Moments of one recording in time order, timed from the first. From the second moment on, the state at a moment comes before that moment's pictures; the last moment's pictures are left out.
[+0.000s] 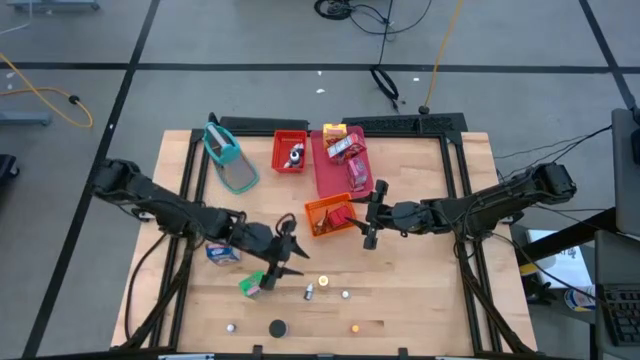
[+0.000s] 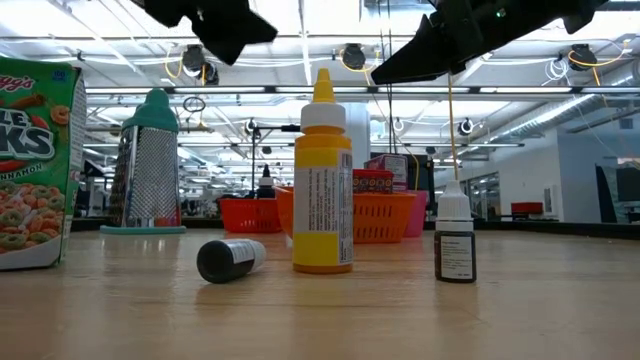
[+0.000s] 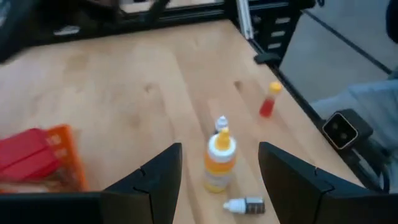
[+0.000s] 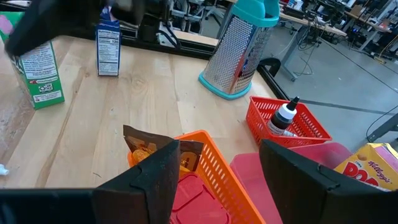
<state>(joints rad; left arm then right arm) -0.33 1.40 0.85 0.06 0.00 -0.02 0.20 1.28 0.68 0.26 0.47 -0.12</state>
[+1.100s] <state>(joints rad) -0.36 1.81 0.85 0.52 0.03 -0.11 0.20 1.28 0.68 0.25 0.47 -0.12</state>
